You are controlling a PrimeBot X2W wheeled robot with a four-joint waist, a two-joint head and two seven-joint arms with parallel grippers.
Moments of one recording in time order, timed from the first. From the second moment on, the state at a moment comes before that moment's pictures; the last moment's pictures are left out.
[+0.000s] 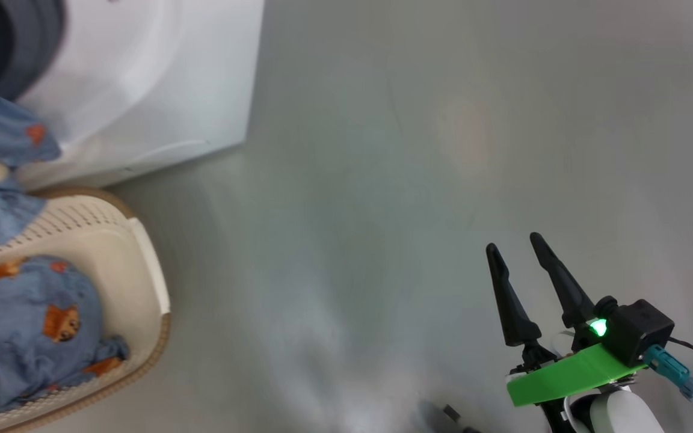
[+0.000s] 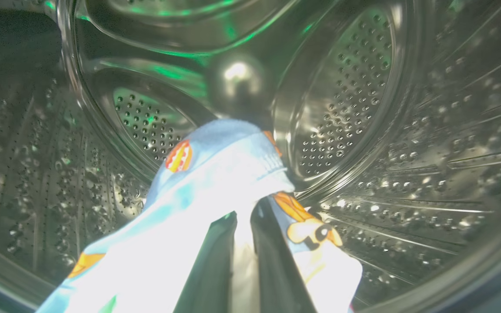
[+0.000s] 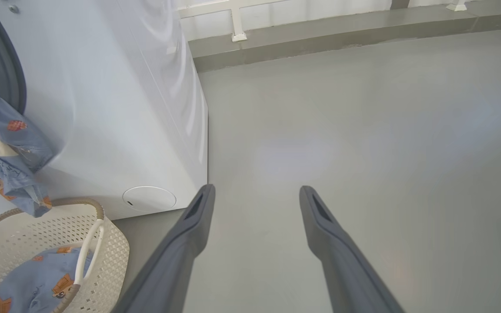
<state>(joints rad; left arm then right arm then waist) -1.16 0.32 0.05 0.82 -0.09 0.20 -0.26 -0.13 -0.04 0.11 0.06 0.27 0.13 -0.25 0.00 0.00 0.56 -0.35</state>
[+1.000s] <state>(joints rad) -1.51 0.38 -0.01 0.99 -0.03 0.21 -0.22 -0.16 -0.04 0.13 0.04 0.32 0.13 -0.25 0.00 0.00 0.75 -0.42</state>
